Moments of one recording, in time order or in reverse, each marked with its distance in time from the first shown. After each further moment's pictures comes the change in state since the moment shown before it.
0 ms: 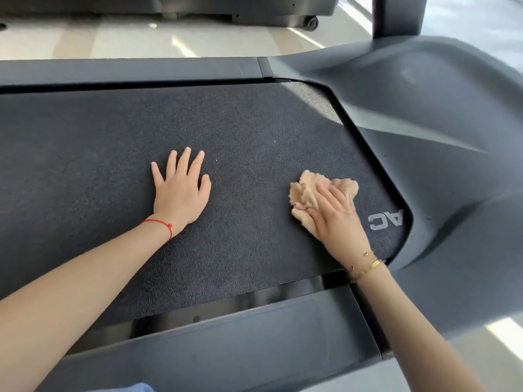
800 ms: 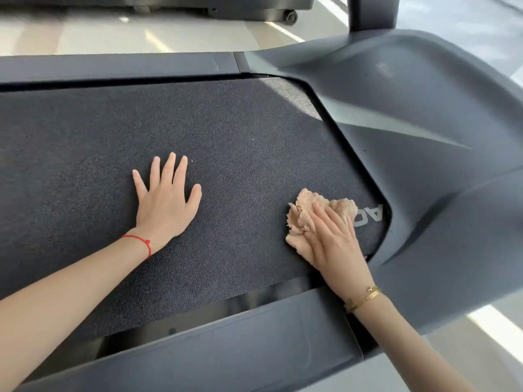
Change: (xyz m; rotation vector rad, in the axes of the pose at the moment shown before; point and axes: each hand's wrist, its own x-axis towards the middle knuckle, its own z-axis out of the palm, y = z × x) left_hand -0.012 0.020 0.004 0.024 -0.036 0.029; right_hand -0.057 0.010 -0.006 0.074 -0.035 0.166
